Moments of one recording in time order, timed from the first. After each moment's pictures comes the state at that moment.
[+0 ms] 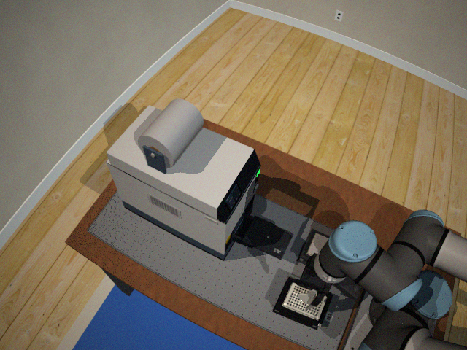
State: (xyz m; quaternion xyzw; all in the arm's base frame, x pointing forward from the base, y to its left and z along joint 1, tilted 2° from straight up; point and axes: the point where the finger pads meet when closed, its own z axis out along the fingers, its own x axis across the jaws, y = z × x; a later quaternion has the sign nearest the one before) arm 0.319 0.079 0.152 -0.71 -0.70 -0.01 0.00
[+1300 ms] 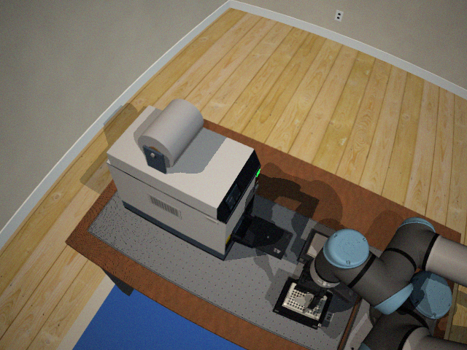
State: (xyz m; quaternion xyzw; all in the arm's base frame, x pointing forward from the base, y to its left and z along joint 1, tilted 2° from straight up) arm 0.319 0.080 0.113 -0.72 -0.70 -0.01 0.00
